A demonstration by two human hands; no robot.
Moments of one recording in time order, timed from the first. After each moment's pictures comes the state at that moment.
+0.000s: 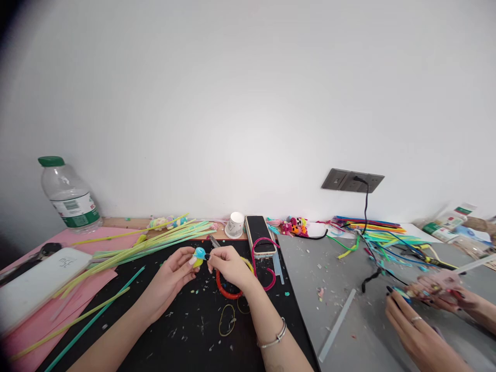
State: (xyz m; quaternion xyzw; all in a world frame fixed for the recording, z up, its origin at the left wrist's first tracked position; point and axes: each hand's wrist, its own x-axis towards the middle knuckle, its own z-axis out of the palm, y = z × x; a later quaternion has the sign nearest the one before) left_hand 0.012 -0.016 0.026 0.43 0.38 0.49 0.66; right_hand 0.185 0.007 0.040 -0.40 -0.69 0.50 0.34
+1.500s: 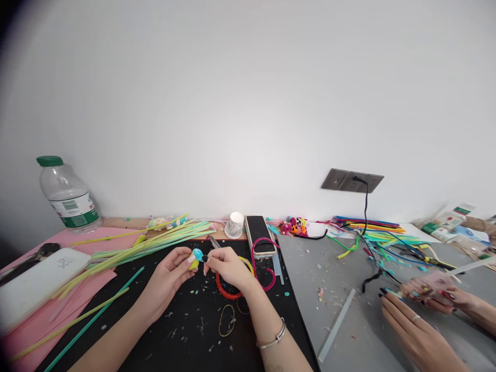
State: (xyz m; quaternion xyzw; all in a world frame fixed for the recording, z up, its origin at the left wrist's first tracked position) left_hand 0.013 -0.013 0.024 0.39 0.38 0.52 0.65; right_hand 0.185 0.007 0.037 -0.38 -0.67 0.54 0.34
